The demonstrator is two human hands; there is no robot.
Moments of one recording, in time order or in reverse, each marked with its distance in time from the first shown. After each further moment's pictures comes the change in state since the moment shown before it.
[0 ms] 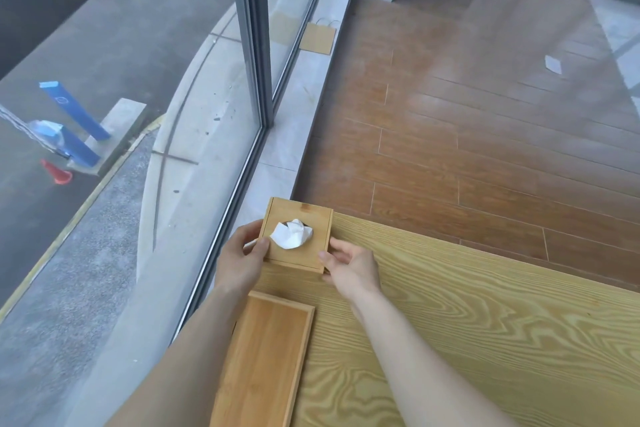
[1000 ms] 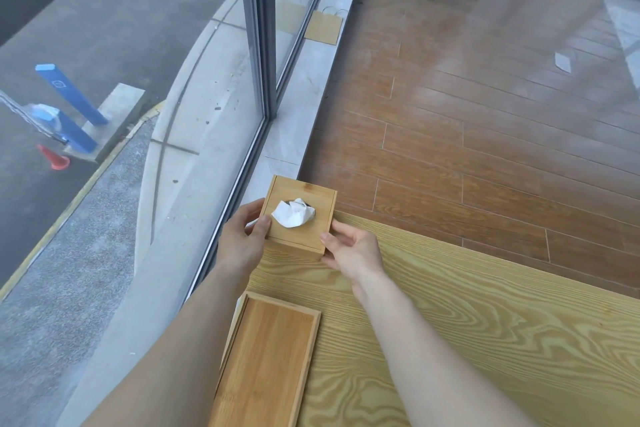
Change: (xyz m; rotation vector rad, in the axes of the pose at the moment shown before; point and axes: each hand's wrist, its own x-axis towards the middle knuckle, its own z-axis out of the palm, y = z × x) left_hand 0.037 0.013 0.000 -0.030 0.016 0.040; right_hand 0.014 -0.035 0.011 0.186 -0.057 0.050
